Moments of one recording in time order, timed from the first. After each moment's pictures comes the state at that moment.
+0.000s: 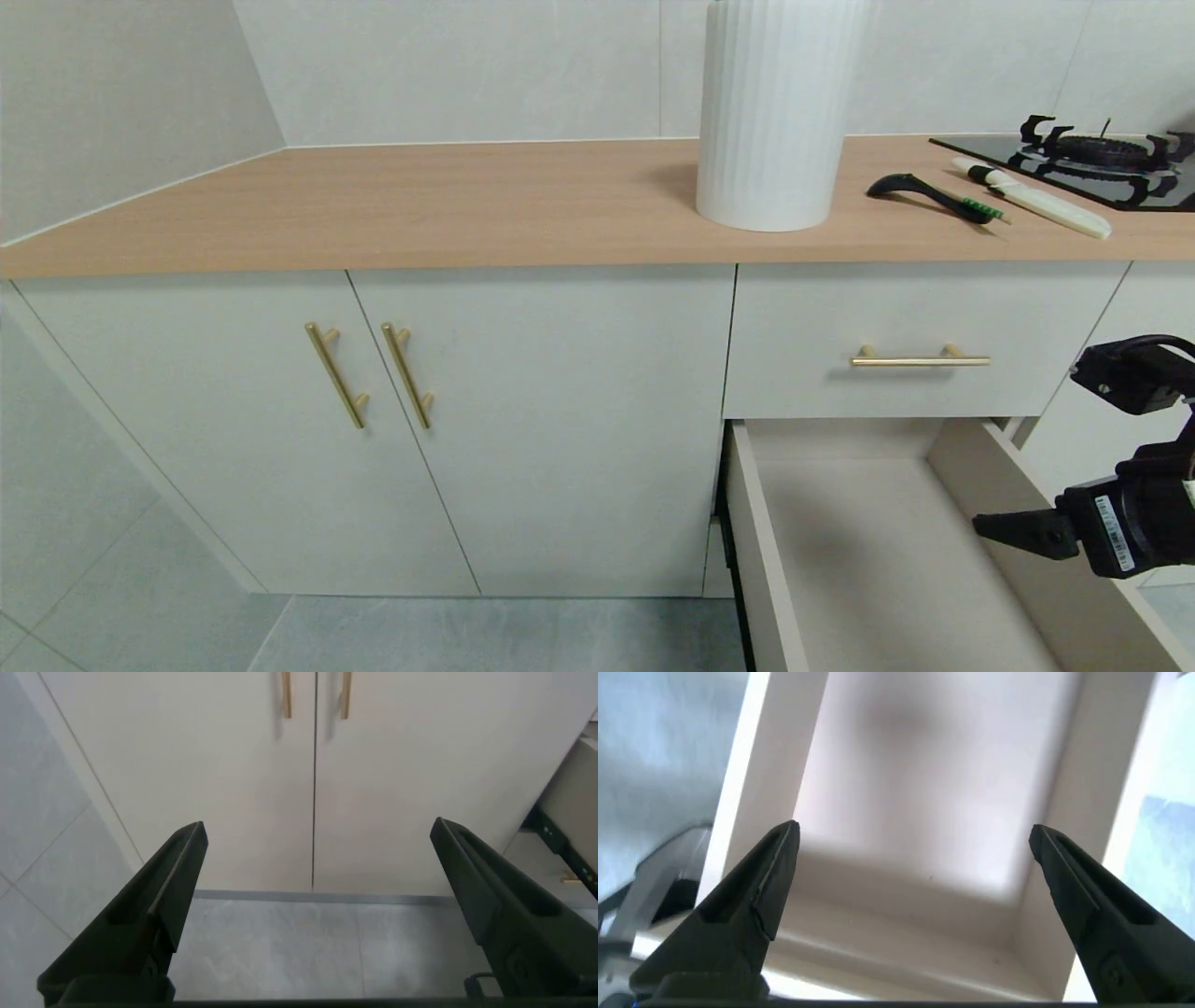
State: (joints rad) left arm 0.00 0.00 0.00 0.00 0.03 0.00; right arm 0.29 1.29 -0.82 0.31 -0.06 0.03
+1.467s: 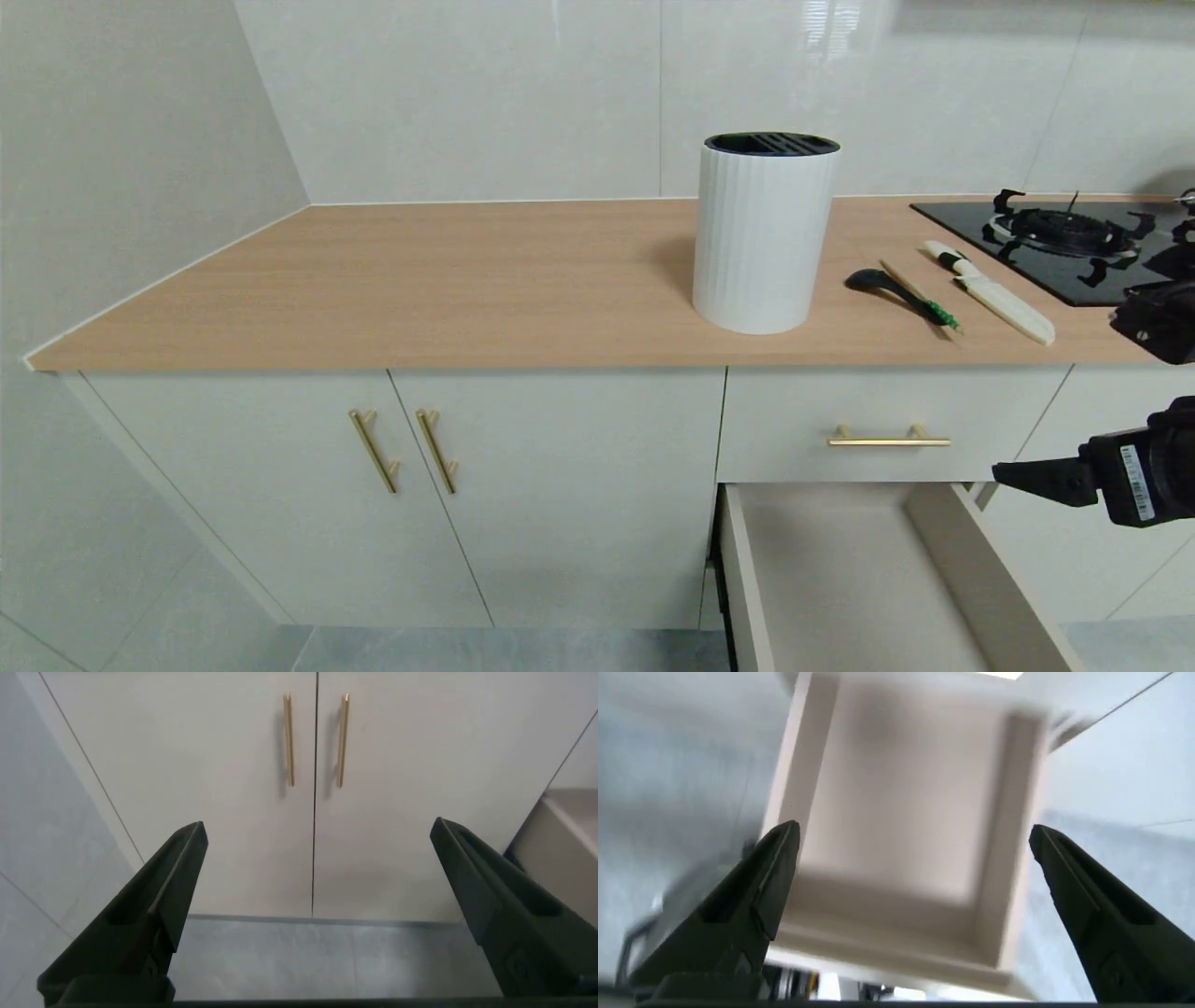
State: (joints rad) left arm 0.00 0.00 0.00 0.00 0.03 0.00; right arm 0.27 1.28 -0.92 0.35 -0.14 0.05
